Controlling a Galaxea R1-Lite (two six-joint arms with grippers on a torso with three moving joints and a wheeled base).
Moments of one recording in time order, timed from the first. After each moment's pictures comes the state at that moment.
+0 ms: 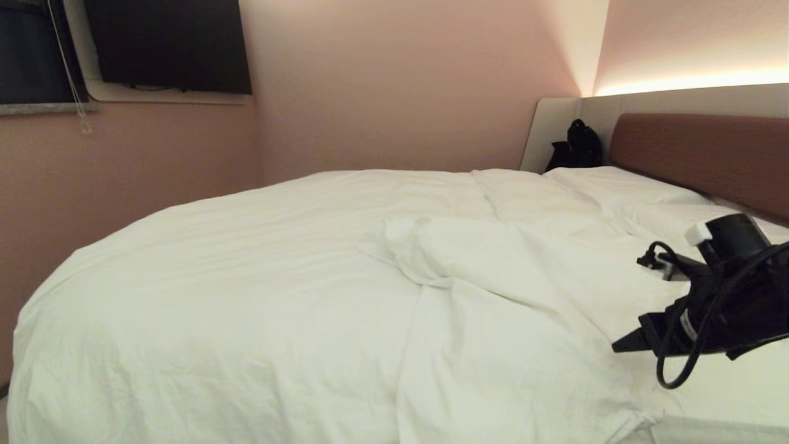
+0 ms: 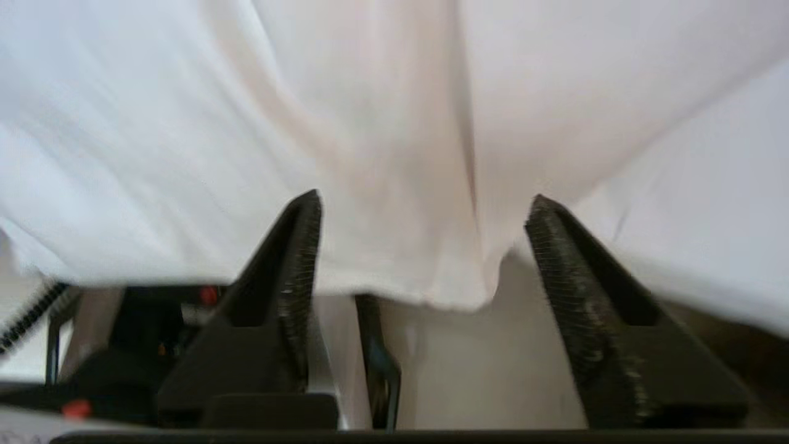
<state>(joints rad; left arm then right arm) 0.01 0.00 0.00 0.00 -0.04 0.07 -0.02 1.65 -0.96 0.35 0.15 -0.04</state>
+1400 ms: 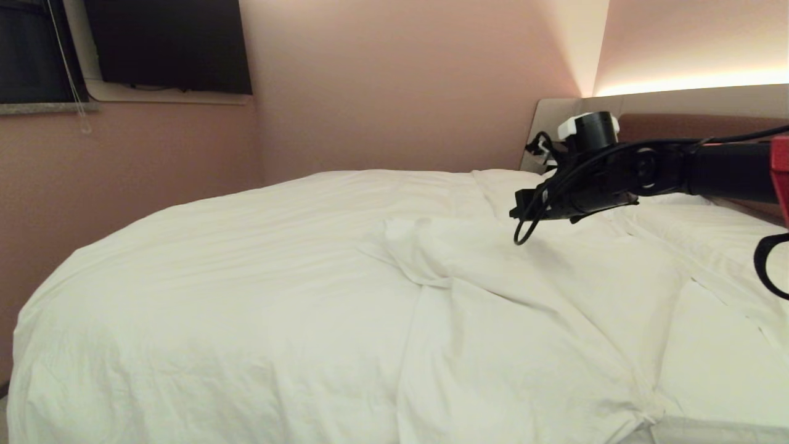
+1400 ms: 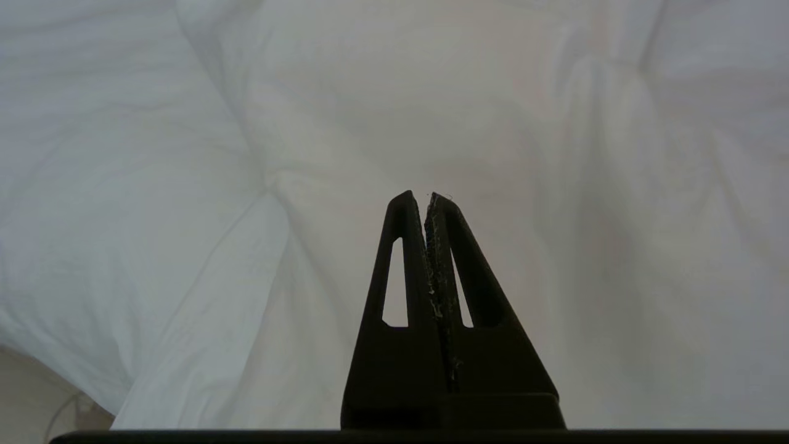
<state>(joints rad) 0.01 0.00 0.00 0.00 -0.04 0.07 0.21 2.16 -1.93 0.37 0.13 0.03</state>
